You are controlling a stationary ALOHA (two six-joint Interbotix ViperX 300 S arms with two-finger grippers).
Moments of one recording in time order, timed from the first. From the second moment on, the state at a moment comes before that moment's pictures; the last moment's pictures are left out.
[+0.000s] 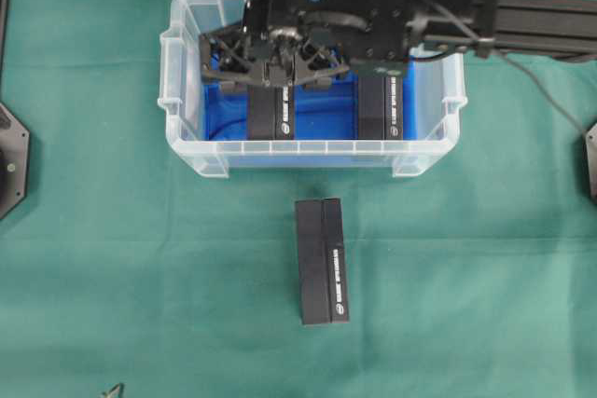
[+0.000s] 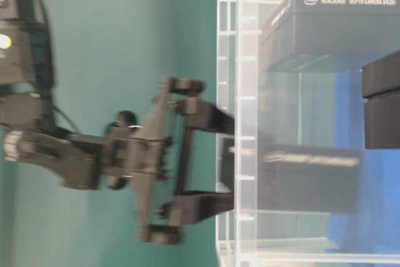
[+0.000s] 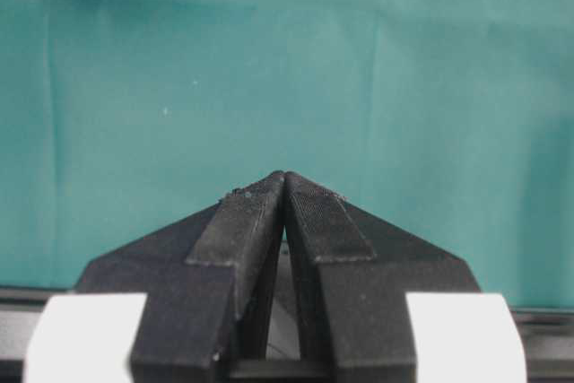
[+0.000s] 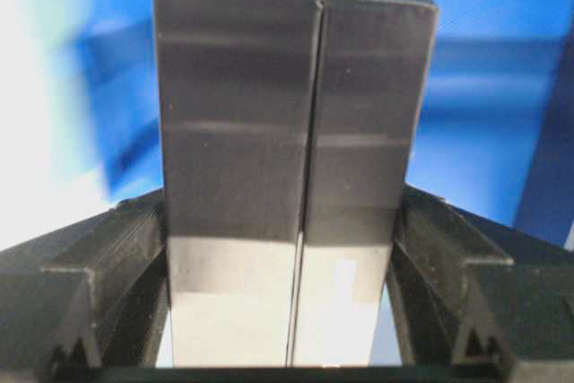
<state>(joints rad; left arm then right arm) -0.10 -0.74 0.39 0.03 1.46 -0.19 -0.14 0.44 -0.40 -0.07 1.29 1.54</state>
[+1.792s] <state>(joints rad) -0.10 -1.00 0.47 0.03 1.74 -0.19 -0.11 0.42 -0.77 -0.18 1.54 1.52</state>
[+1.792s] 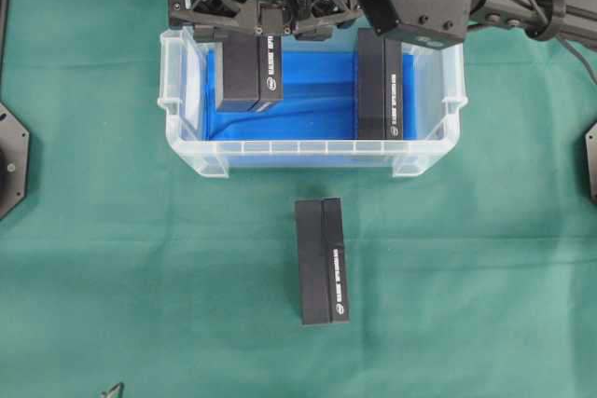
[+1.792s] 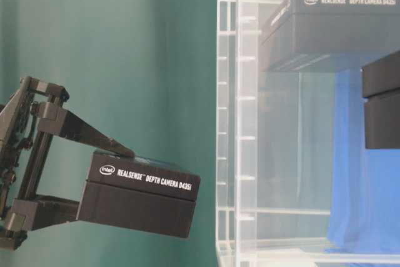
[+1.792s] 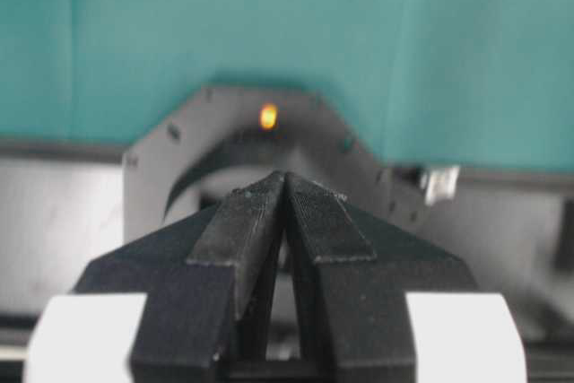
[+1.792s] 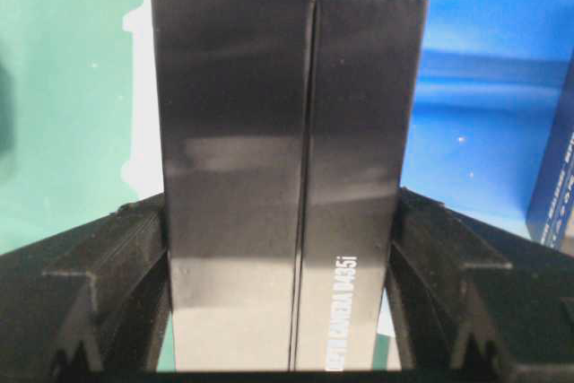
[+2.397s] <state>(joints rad) -0.10 -1.12 0.47 0.03 2.10 -0.20 -0.11 0.42 -0.77 -0.18 1.54 1.52</state>
